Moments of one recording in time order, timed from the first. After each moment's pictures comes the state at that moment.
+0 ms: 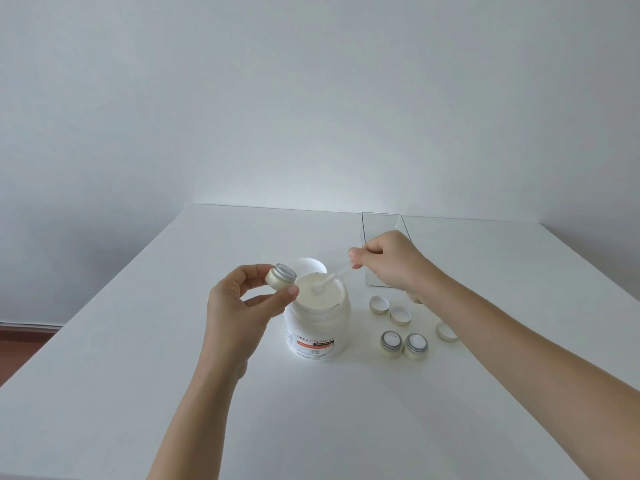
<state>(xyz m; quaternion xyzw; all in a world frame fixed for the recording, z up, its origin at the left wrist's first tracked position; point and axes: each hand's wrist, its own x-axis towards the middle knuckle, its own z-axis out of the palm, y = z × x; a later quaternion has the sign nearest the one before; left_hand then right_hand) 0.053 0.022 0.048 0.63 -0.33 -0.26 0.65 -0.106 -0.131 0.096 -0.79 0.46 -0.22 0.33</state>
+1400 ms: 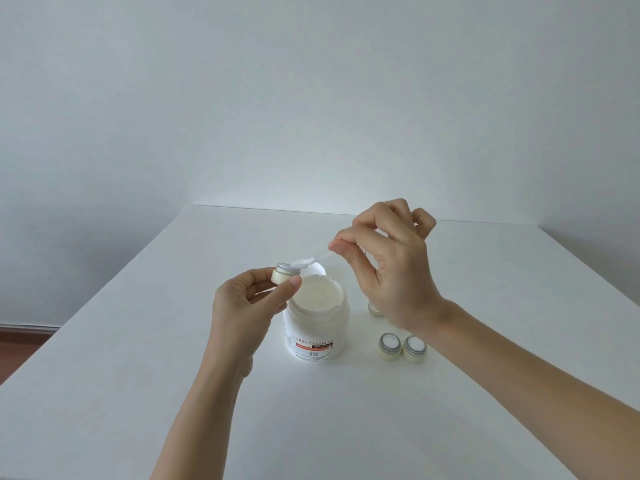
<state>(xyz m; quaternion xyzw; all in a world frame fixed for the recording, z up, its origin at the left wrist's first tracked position) 0.050 0.014 0.050 0.60 -0.30 -0.31 0.68 -0.105 -0.087 0.107 -0.82 0.18 -0.54 -0.06</state>
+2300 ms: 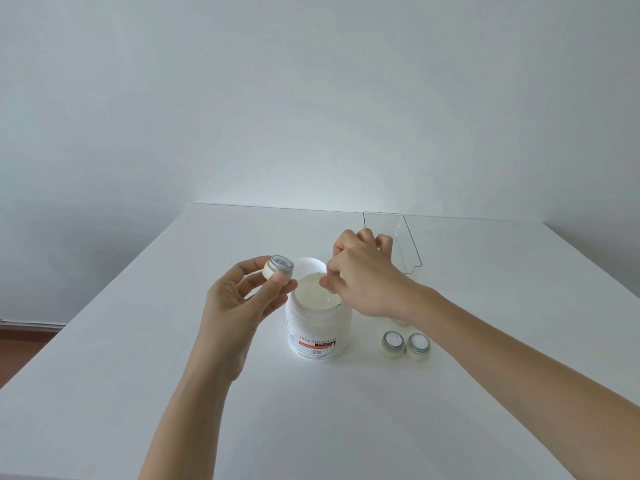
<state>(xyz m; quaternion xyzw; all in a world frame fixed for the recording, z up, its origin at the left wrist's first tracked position) 0.055 0.027 0.057 0.49 -0.31 -0.37 0.73 -0.082 -0.107 0.087 -0.95 0.30 -0.13 -0.02</state>
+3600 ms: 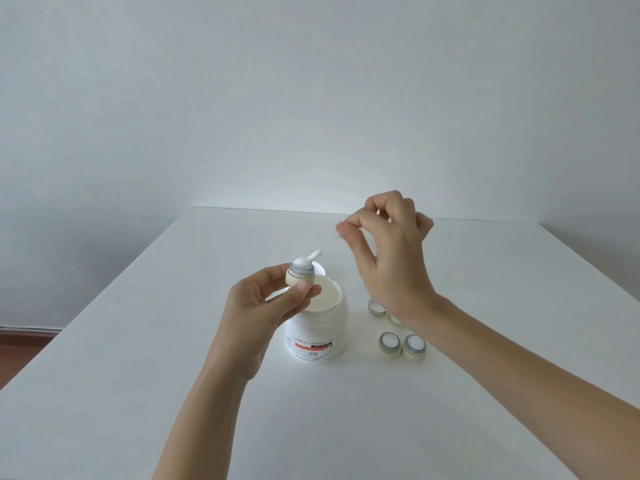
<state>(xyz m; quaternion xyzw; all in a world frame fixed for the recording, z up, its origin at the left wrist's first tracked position) 0.042 0.016 0.056 0.46 -0.33 -0.43 0.70 -0.101 -0.095 0.105 -0.81 0.28 -0.51 0.01</state>
